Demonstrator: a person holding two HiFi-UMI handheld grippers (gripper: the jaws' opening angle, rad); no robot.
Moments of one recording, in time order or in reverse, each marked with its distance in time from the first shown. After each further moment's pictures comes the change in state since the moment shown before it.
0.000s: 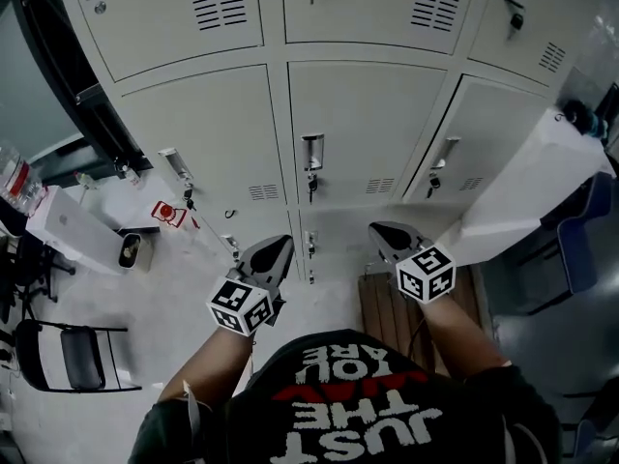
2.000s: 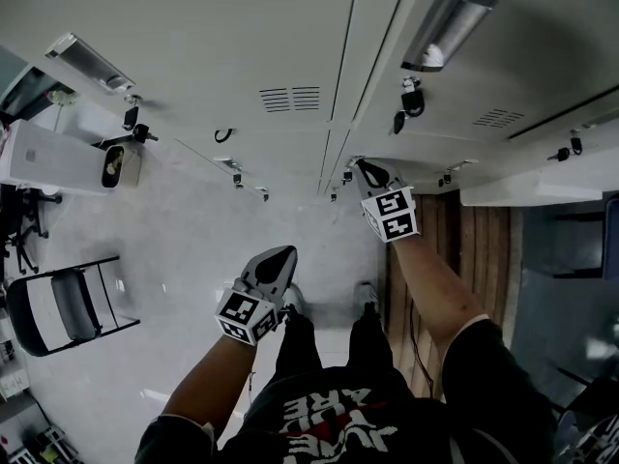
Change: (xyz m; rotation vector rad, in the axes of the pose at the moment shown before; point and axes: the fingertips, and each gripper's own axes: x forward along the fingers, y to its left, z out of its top) left arm -0.073 0.088 -0.299 -0.213 0.313 0.080; right arm 0.264 -0.015 -0.279 -0.064 0.248 -0.087
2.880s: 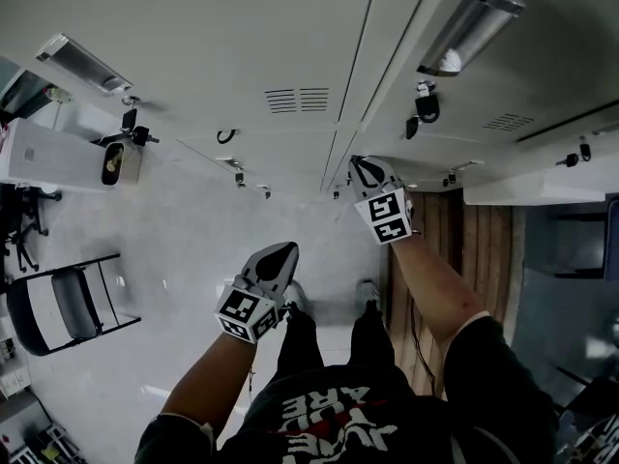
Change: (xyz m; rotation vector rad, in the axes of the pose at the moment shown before) left arm 0.004 0.010 0.006 -0.001 -0.001 -0.004; right arm 0.012 0.020 0.017 -0.106 -0.020 0.000
